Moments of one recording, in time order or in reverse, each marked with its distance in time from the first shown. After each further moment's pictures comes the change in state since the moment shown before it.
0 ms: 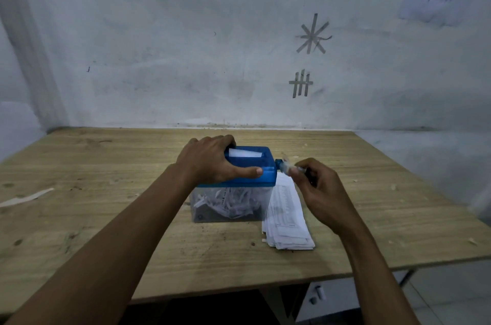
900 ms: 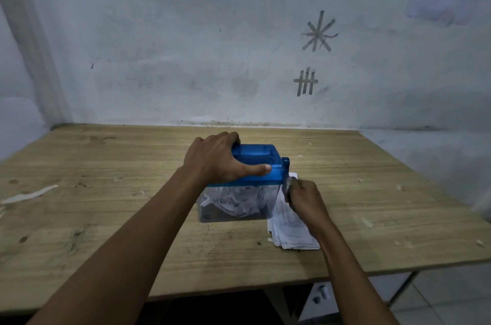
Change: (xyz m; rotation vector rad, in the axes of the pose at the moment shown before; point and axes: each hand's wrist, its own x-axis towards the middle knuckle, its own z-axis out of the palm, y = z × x) left_hand -0.003 0.005 0.003 -0.012 0.036 -0.065; right_hand 0.012 0.043 0.048 -0.068 0.081 0.457
